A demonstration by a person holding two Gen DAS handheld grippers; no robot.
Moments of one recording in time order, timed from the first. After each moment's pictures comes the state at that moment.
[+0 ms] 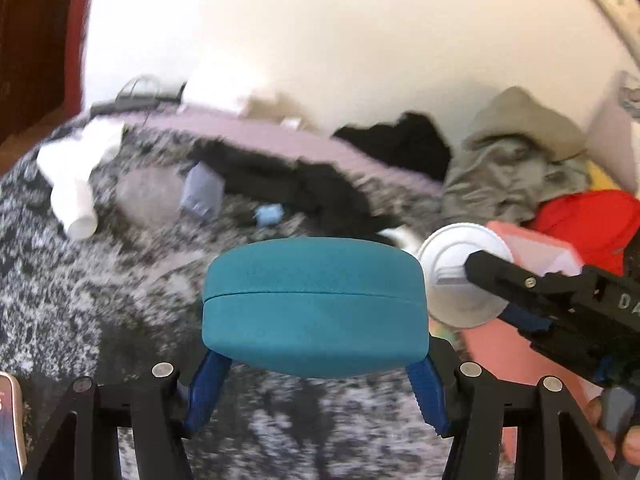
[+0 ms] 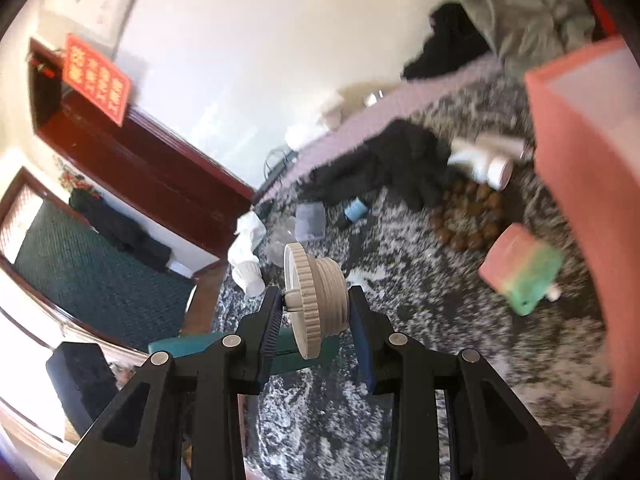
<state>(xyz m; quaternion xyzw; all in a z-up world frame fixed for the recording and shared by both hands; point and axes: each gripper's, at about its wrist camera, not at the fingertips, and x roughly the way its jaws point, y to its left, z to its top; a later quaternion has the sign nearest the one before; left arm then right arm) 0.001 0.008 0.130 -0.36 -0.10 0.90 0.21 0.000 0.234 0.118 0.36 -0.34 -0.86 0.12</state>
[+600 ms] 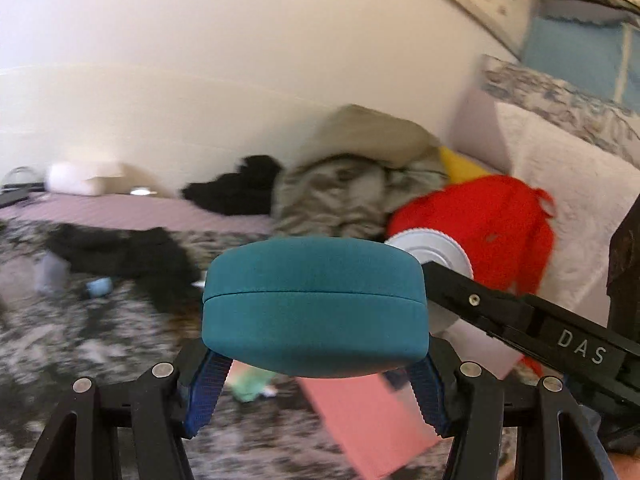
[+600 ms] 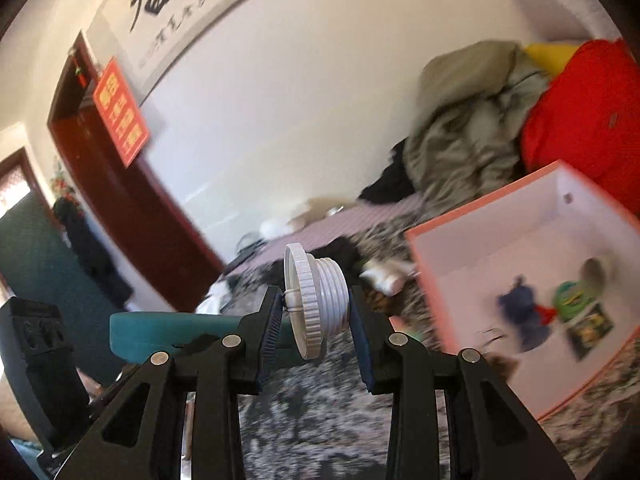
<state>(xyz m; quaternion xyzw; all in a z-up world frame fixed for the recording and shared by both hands) 0.082 0.149 0.202 -0.27 -0.06 0.89 0.36 0.138 0.323 0.208 0.23 -0.25 -0.94 0.02</state>
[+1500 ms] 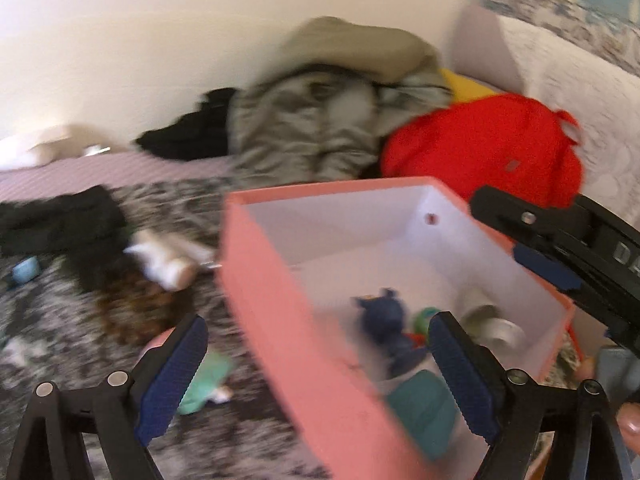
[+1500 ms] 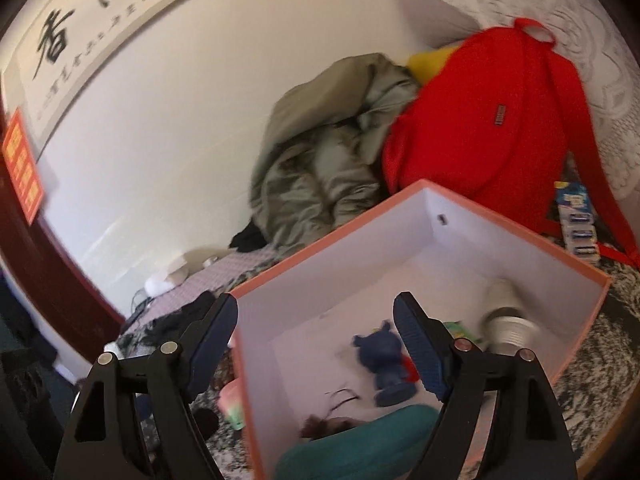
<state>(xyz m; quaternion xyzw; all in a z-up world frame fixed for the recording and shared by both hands) 0.023 0.238 0.131 -0.34 0.00 0.87 0.35 0.116 0.439 0.154 0.22 -0.26 -0.93 -0.15</state>
